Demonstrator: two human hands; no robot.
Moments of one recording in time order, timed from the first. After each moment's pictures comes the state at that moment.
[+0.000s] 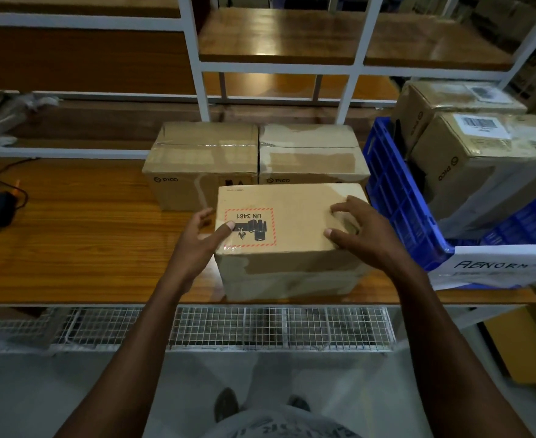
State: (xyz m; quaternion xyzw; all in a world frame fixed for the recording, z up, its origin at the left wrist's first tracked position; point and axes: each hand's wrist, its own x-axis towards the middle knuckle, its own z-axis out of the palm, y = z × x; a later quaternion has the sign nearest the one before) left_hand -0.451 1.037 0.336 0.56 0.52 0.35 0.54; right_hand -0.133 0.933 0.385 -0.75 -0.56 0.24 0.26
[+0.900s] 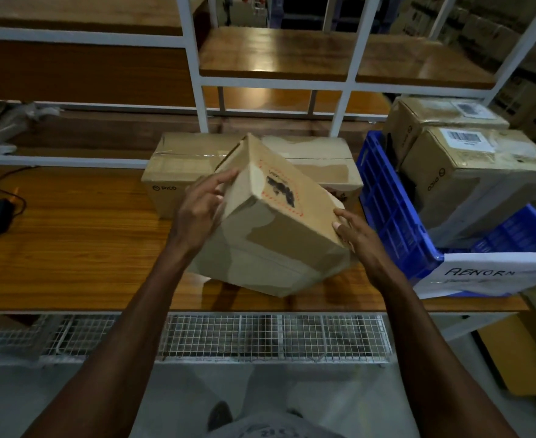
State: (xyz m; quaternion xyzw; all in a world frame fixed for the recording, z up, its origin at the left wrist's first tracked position) left_hand -0.427 1.043 0.423 0.69 0.39 0.42 0.44; right_hand -0.121 0.938 0.354 -0.68 -0.42 0.38 0.46
